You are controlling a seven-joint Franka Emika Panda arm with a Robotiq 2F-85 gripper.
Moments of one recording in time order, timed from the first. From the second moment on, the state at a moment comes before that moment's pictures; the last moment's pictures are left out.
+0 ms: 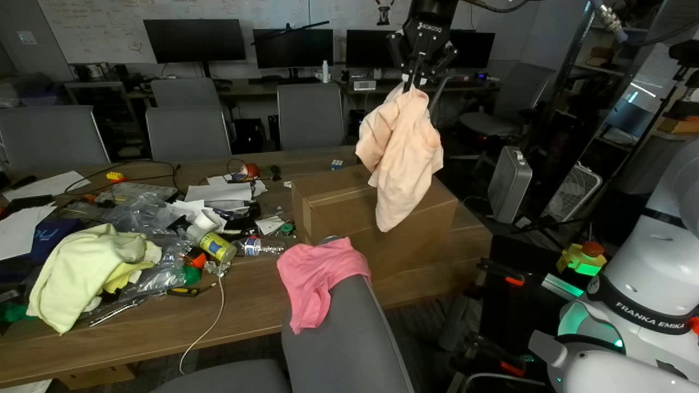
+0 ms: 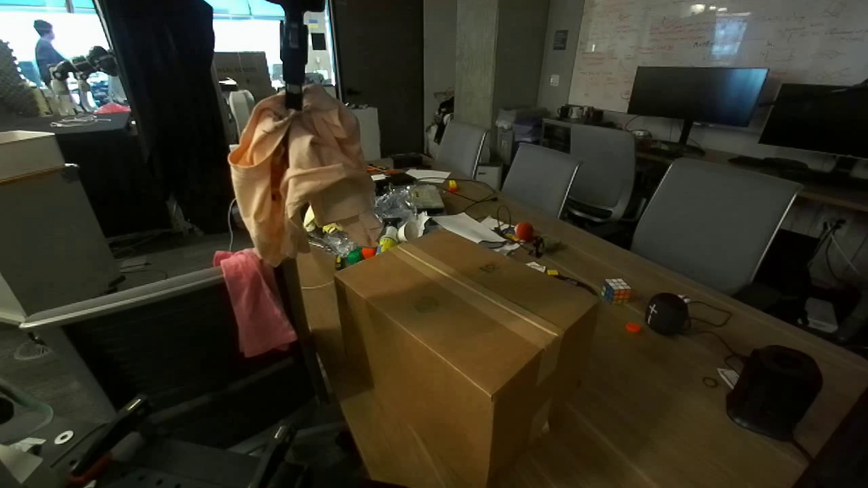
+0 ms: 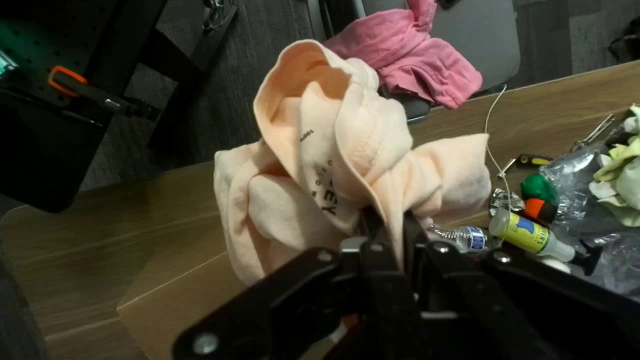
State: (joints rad) arm -0.16 -0.37 -0.03 -2.18 0.21 1.85 0.80
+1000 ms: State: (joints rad) arm -0.23 -0.14 -0.11 -1.82 0.06 1.79 1.15
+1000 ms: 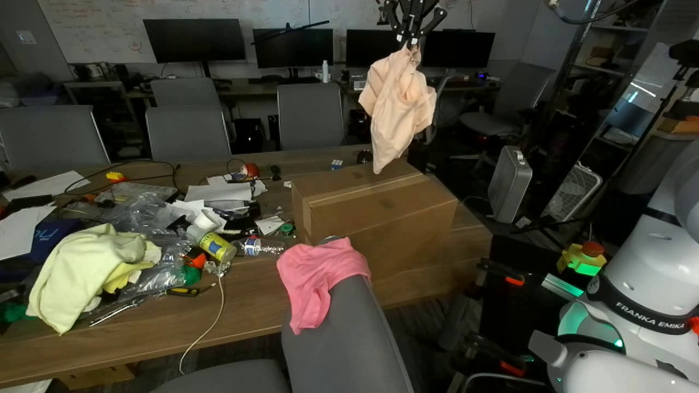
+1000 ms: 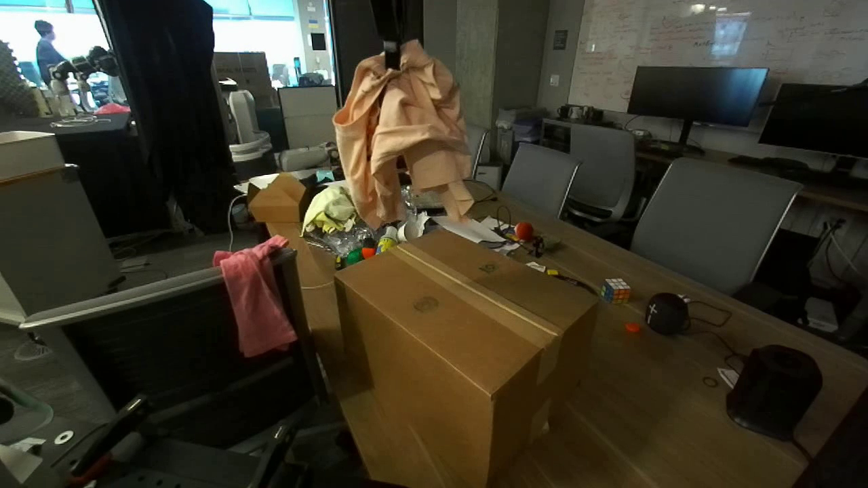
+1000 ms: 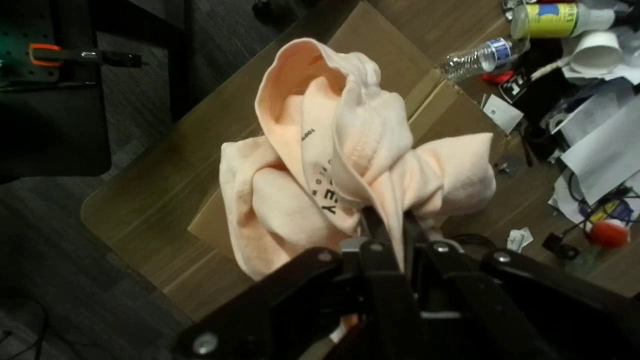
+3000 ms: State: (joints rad) arm 0.11 0.10 0.10 -1.71 0.24 1.34 0.67
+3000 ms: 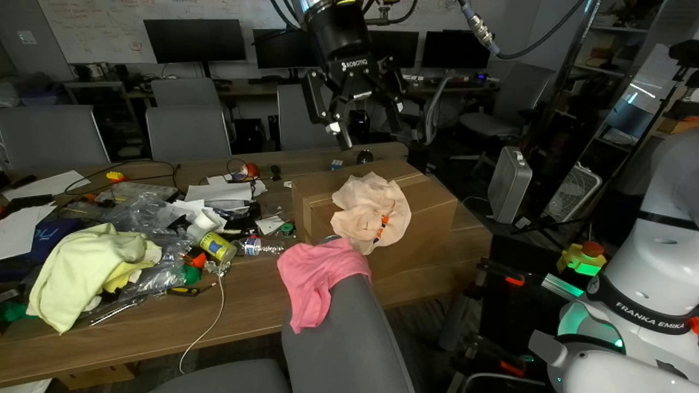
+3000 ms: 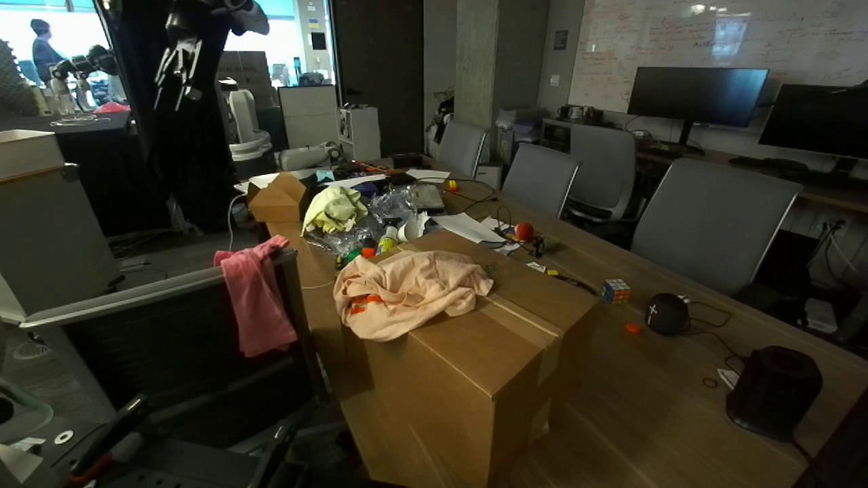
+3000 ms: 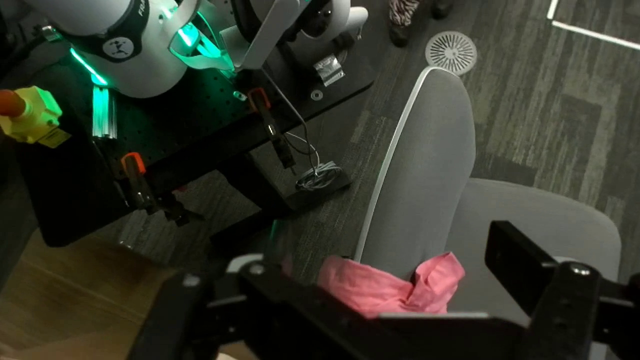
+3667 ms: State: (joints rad) arm 0.25 0.22 0.18 -1.76 -0.06 1.52 0.43
